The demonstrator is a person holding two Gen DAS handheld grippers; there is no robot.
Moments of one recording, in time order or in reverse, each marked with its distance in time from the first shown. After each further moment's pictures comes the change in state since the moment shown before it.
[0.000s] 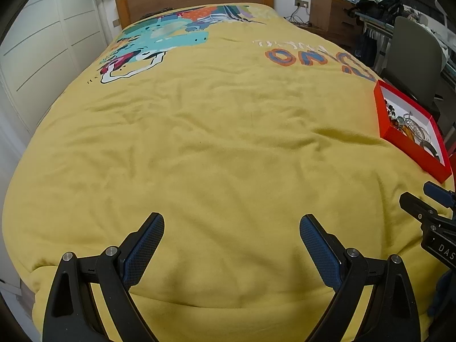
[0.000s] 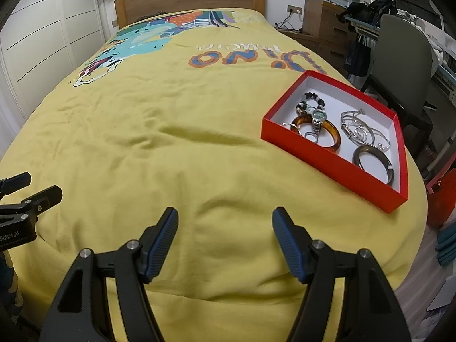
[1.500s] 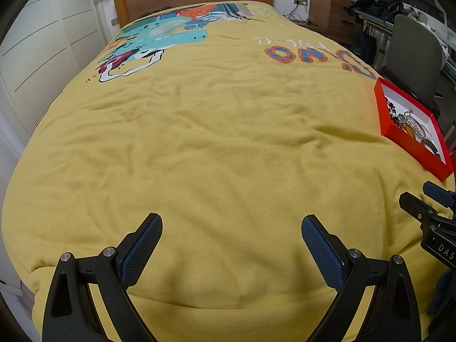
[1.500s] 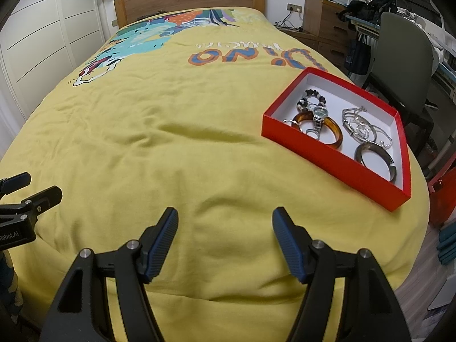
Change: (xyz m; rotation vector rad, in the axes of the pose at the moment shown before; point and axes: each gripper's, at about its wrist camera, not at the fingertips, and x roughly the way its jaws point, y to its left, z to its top) left arm 0.001 0.000 0.000 0.003 0.006 -0.001; right arm 0.003 -0.002 -0.003 0.000 0.002 0.004
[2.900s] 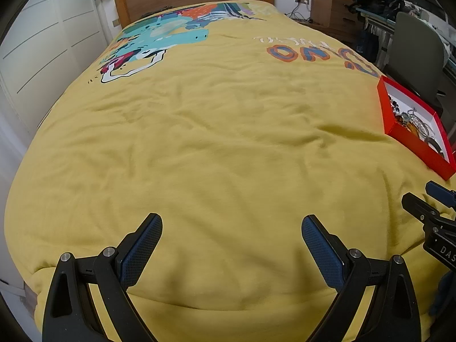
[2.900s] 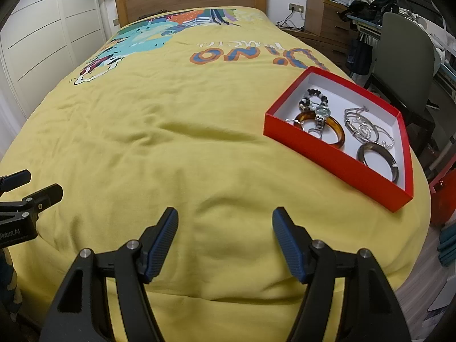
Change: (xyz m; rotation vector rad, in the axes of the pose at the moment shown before) left arm 0.005 0.000 0.002 0.010 0.007 0.019; right arm 0.002 -0.001 0.001 -0.003 0.004 0.007
